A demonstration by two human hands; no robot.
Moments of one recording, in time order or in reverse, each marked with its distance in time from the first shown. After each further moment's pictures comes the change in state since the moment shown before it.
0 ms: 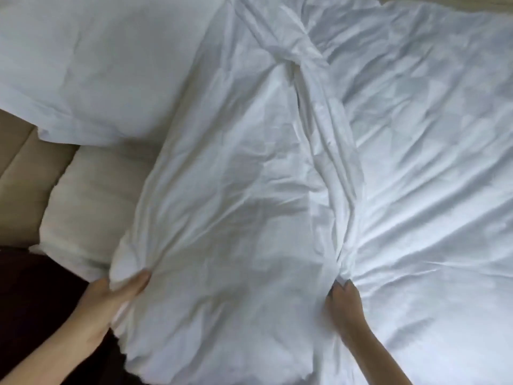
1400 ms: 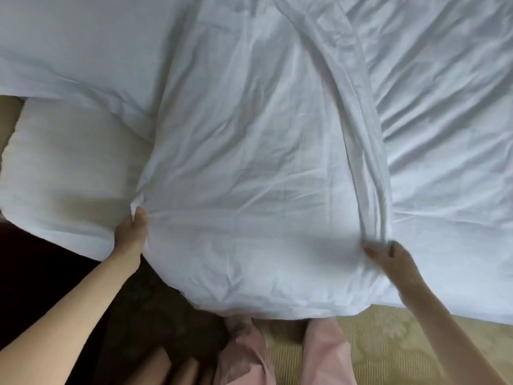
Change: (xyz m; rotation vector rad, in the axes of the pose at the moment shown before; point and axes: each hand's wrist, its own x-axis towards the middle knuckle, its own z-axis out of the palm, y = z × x) left_hand 0.060 -0.019 0.079 0.223 0.279 -0.126; right_hand 0.050 0.059 -0.133 0.155 -0.053 -0.120
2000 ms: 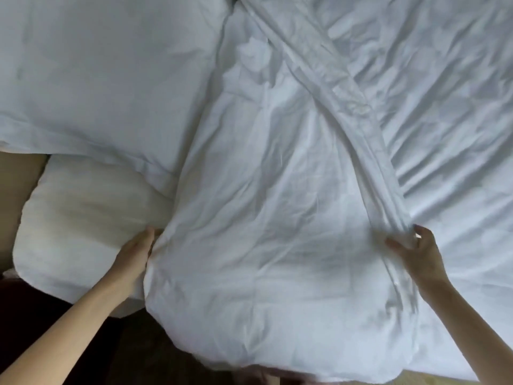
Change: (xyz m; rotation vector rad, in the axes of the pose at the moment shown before) left_hand 0.040 0.070 -0.031 0.096 -0.234 0.037; right_hand 0.030 -0.121 0.006 -0.053 0.235 -0.099
